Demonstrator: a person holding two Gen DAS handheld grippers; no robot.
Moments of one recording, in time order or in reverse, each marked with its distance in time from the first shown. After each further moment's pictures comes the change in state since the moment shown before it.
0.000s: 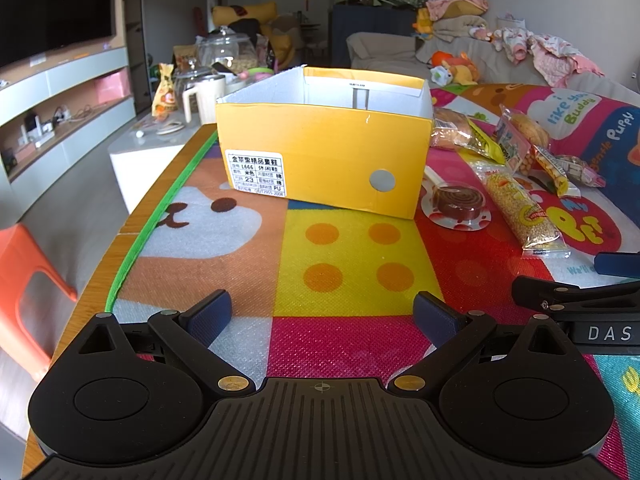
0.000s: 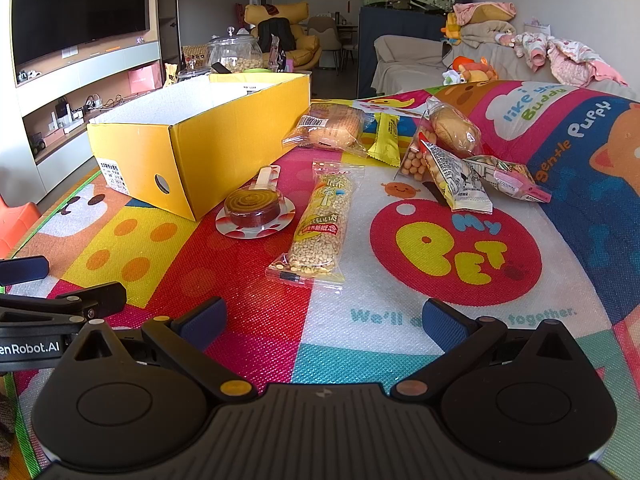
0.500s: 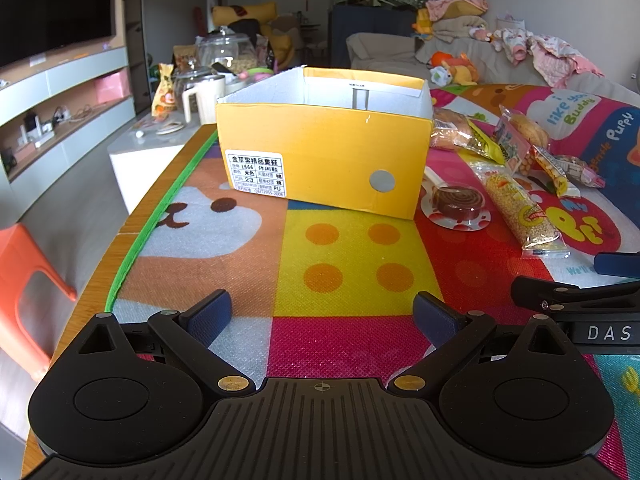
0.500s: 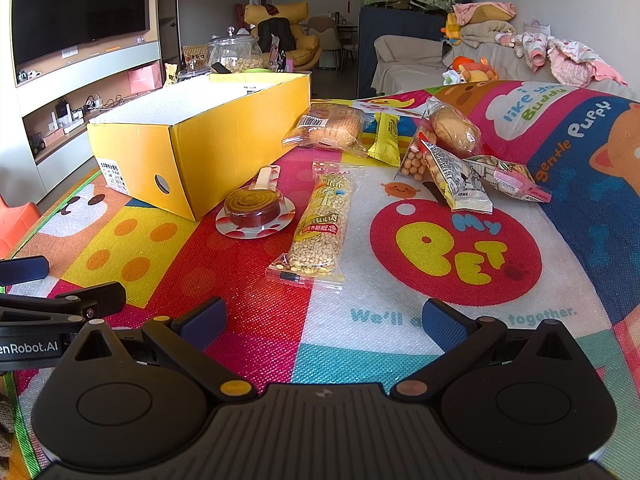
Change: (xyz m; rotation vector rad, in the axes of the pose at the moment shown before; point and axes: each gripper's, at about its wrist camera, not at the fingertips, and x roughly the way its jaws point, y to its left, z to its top) left arm 0.000 -0.001 0.000 0.003 0.001 0.003; right arm 0.000 0.000 0.000 0.000 0.000 0.000
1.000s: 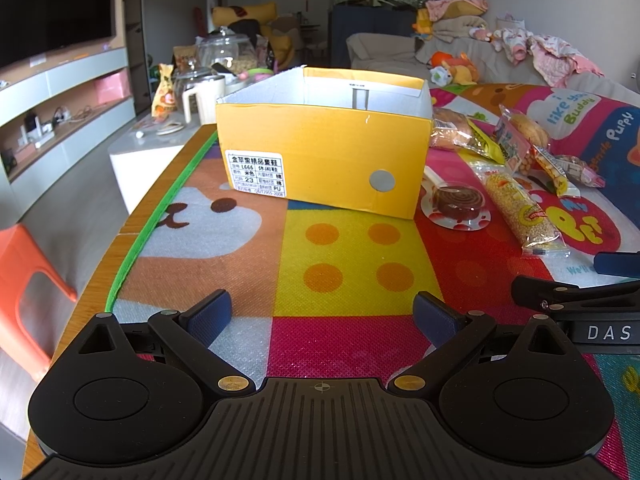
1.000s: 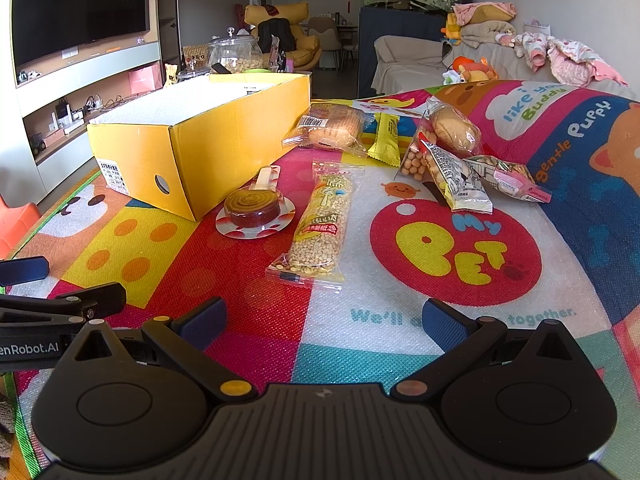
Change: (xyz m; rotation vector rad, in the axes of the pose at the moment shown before) left arm -0.001 -0.003 0.001 -0.001 -0.002 -0.002; right arm 0.000 0.000 0.000 0.001 0.000 0.000
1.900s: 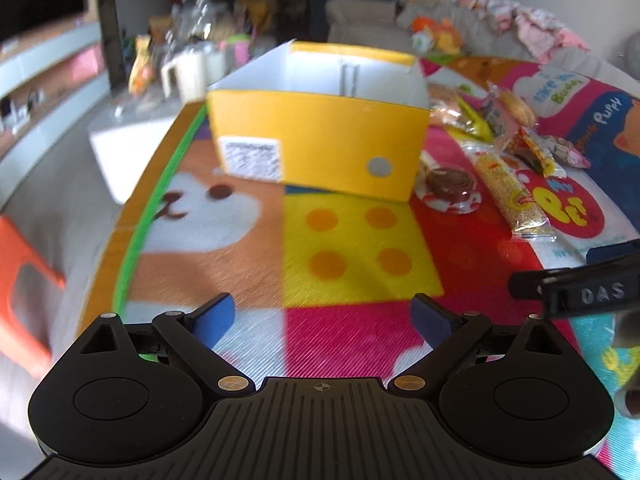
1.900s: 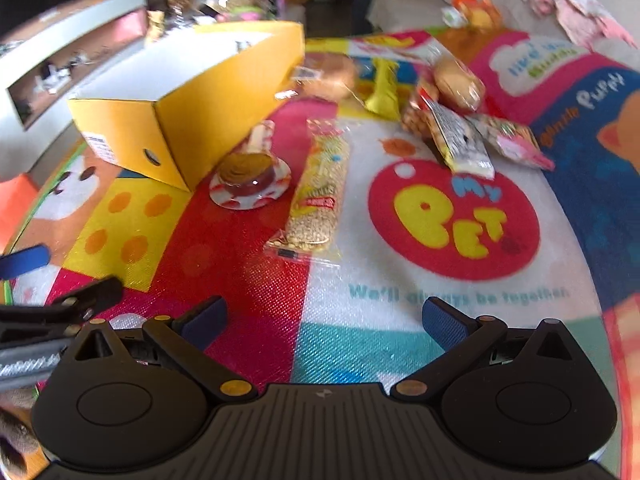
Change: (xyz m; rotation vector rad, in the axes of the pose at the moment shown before) left arm -0.008 0.026 0.022 0.002 0.162 -0.071; right arm 0.005 0.001 0.026 0.035 0.260 -0.024
